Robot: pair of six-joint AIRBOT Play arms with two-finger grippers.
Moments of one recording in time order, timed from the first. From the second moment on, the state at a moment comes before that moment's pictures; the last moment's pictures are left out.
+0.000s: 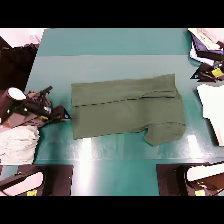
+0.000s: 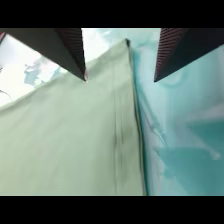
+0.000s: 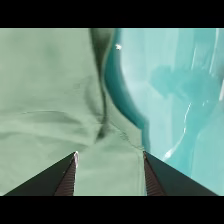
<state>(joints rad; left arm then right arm) 0.13 -1.22 0.77 0.95 -1.25 -1.33 -0.39 -1.66 1.77 -1.20 1.52 1.41</state>
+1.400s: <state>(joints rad) -0.06 -1.12 0.72 0.92 -1.11 -1.30 -0.55 -1.19 1.07 -1.21 1.58 1.39</state>
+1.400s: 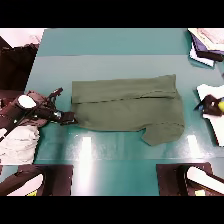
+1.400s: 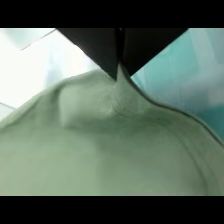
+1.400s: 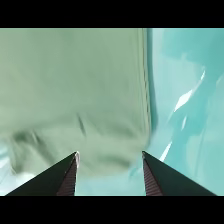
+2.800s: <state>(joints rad) -0.06 -1.06 0.79 1.01 -1.23 -1.30 -0.49 -0.85 0.56 -1.10 1.36 1.33</state>
